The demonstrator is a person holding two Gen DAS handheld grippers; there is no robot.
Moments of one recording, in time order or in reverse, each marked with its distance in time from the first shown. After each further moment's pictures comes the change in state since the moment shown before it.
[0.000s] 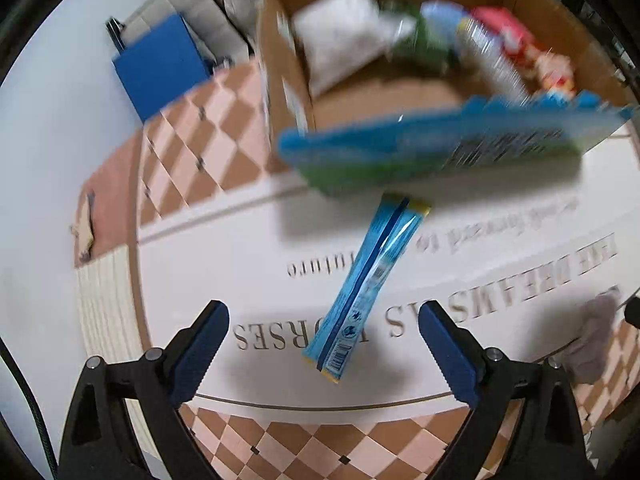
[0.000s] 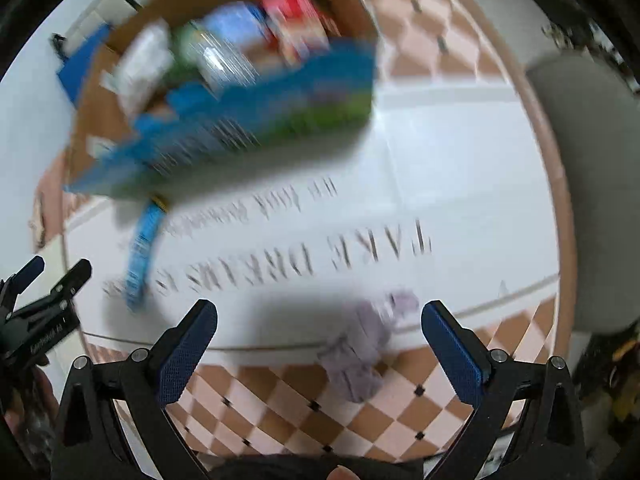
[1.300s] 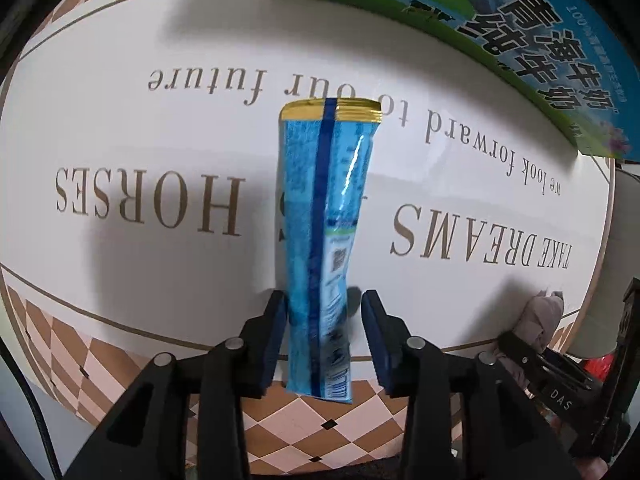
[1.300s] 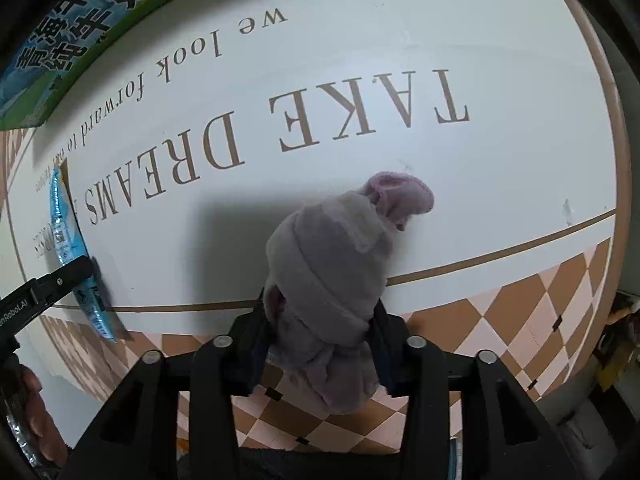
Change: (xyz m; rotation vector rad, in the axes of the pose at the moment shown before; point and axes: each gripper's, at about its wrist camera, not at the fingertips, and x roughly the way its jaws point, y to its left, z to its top) left arm 0.091 -0.033 -0.058 -0.309 0.348 -0.427; right arm 0.098 -0.012 -0.033 0.003 0.222 -0.037
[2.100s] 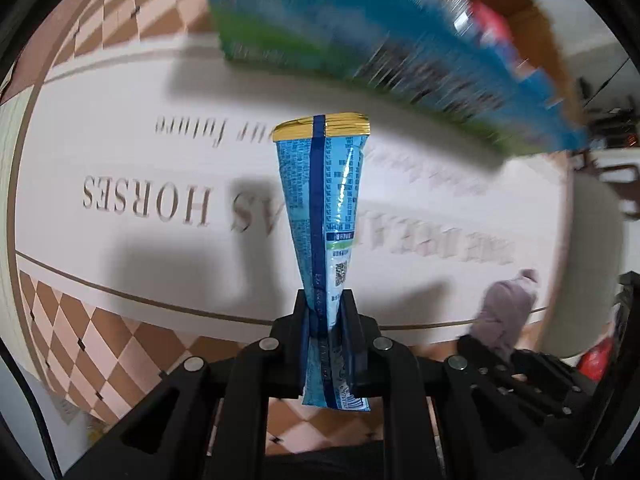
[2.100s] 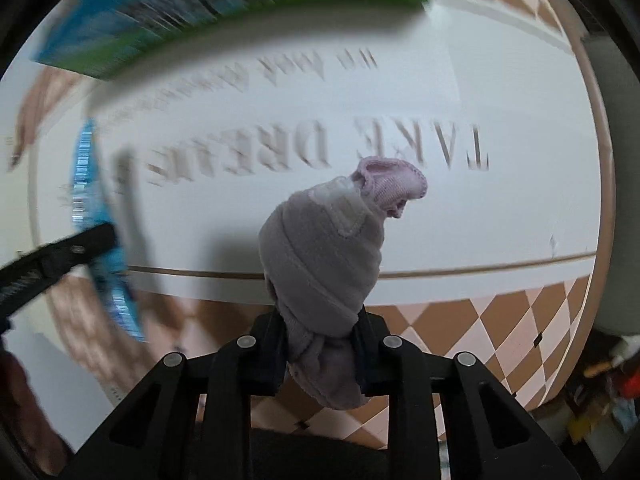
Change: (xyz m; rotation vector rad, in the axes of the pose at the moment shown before) left arm -0.092 -0.061 -0.049 -0.002 -0.165 -0.094; right arm -0.057 0.072 -0.022 -0.209 -0.130 0.017
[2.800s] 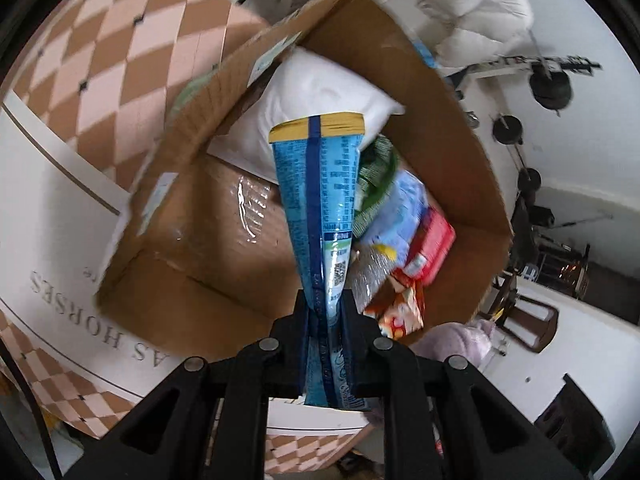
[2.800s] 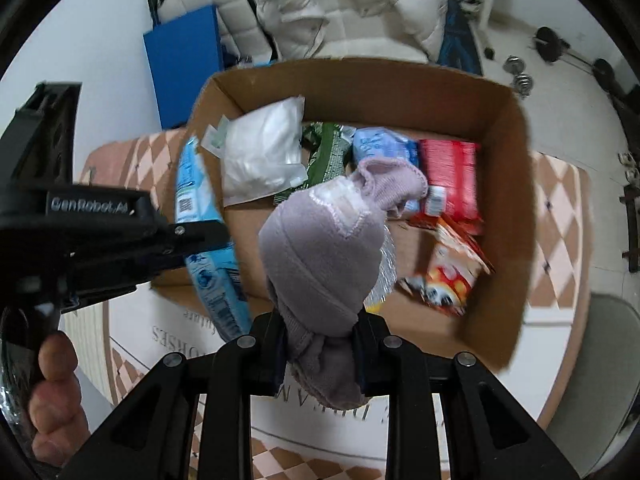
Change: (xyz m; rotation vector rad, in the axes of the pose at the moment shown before) left arm -0.035 0.023 0.217 -0.449 0.044 -0.290; right arm -0.118 0.053 0.225 -0.208 -0.191 0.068
